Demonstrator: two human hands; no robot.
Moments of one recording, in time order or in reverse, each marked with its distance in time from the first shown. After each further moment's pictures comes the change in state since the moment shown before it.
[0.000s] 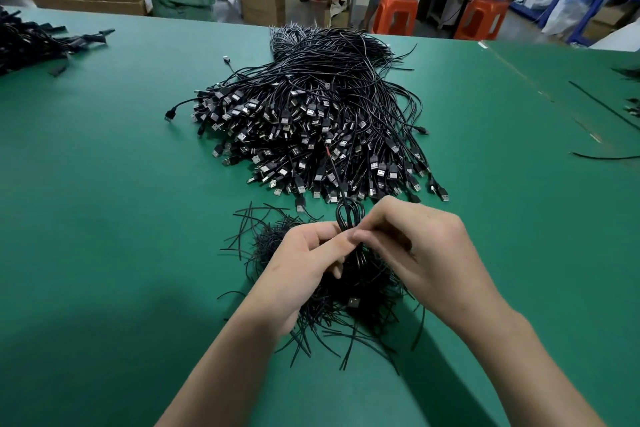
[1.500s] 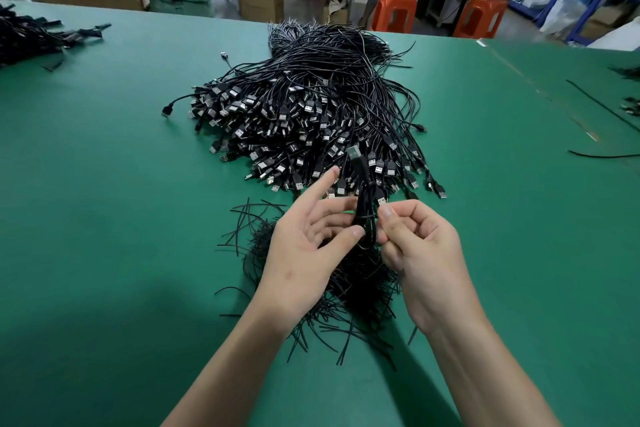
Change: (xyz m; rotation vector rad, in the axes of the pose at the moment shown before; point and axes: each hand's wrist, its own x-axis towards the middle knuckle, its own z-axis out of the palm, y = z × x) left_hand 0.004 -0.001 0.011 -0.022 0.184 0.257; right_hand -0.009 -0.010 0.027 1.057 0.347 0.837
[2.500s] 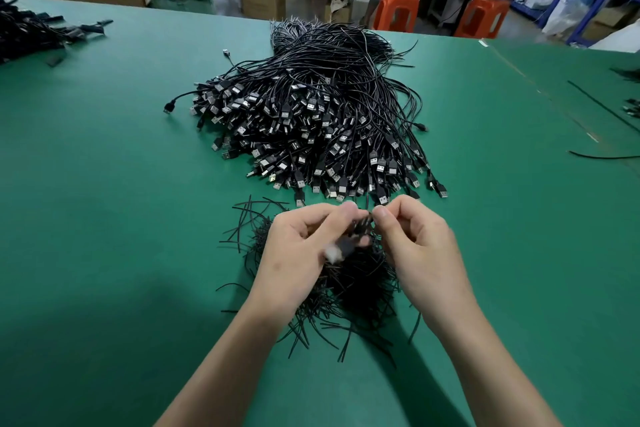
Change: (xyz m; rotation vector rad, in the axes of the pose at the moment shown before) left_hand -0.004 0.005 -0.006 0.073 -0.049 -0.074; right_hand 0.000 -0.002 -0.004 -0.690 -0.062 -0.268
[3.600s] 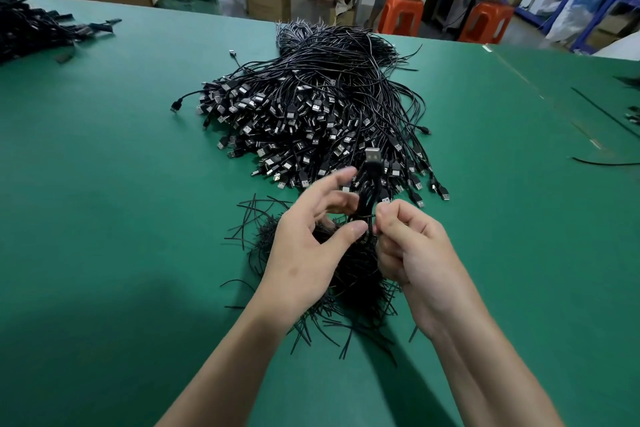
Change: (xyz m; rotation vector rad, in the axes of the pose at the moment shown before) left_hand 0.000 0.004 0.003 0.174 0.094 0.227; right_hand -0.005 -0.018 0.003 0.534 -0.136 0.334
